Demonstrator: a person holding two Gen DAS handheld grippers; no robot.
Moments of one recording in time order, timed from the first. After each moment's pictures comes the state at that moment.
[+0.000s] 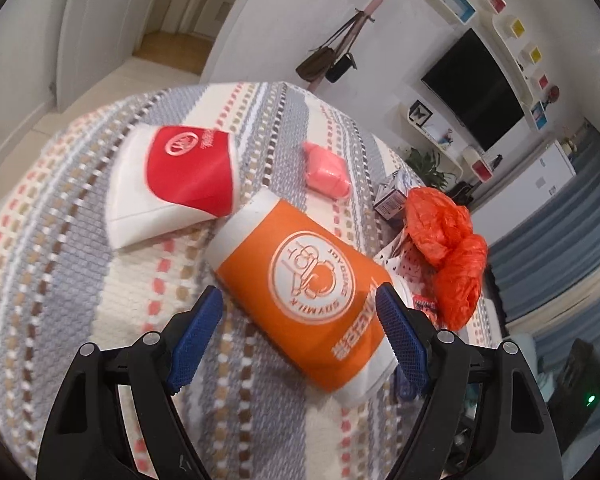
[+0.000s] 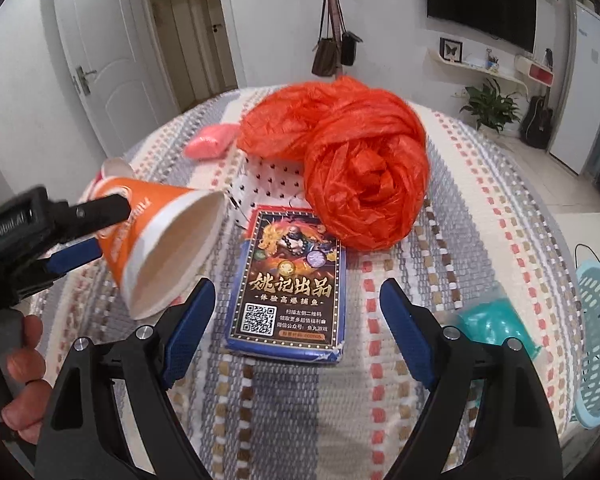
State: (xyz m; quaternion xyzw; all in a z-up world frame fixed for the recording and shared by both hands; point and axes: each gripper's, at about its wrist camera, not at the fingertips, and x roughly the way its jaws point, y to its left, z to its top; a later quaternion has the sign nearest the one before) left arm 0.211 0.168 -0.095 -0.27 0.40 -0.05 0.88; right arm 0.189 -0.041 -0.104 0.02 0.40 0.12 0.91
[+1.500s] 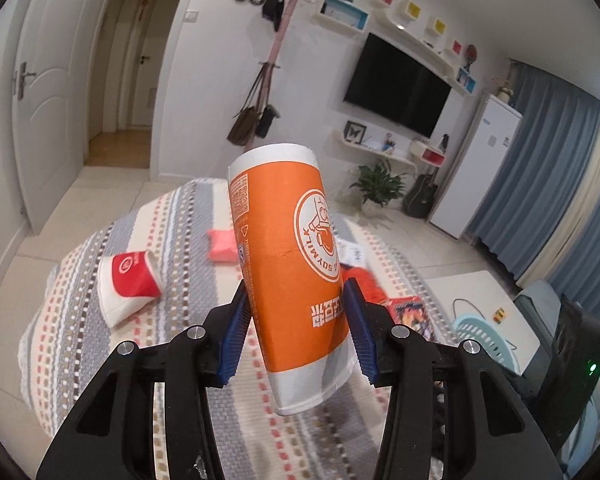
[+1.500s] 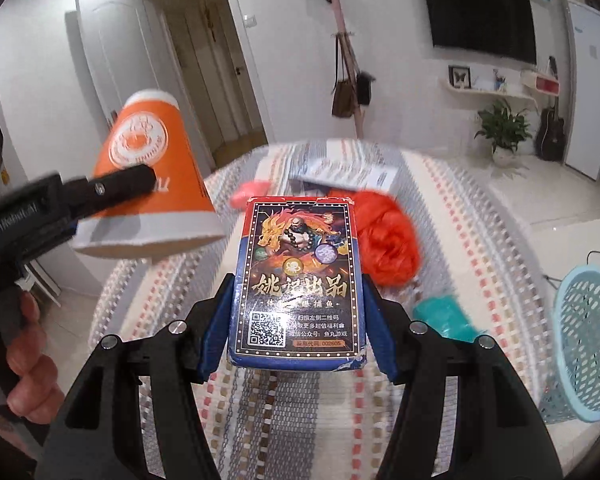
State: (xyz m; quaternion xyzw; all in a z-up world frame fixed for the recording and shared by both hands) left arm 0.138 0.104 0.013 -0.12 0.29 -0.11 0.94; right arm 0.114 -0.094 -0.036 0.07 0.32 0.17 0.93
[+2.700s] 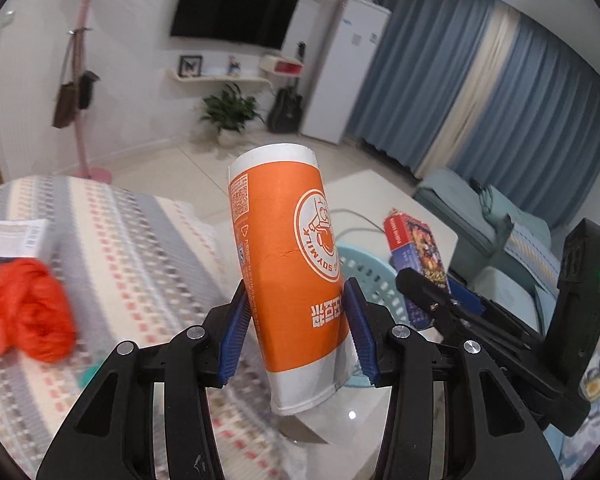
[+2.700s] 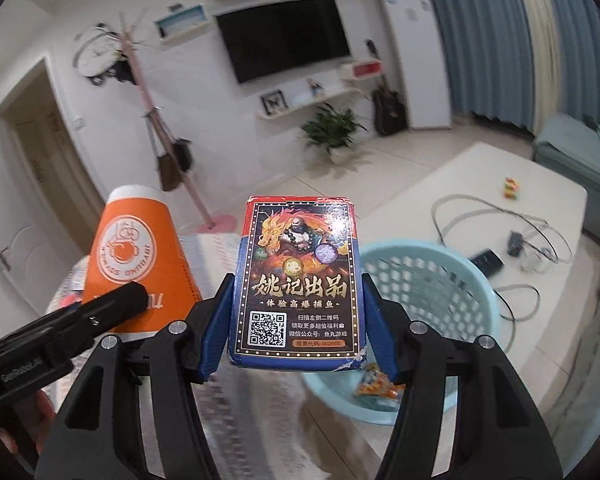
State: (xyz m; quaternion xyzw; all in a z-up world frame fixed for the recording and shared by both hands) left arm 0.182 -0.198 -0.046 -0.01 0.37 -0.36 0.86; right arm 0.076 -0.385 -0.058 0.20 0.29 -0.11 0.93
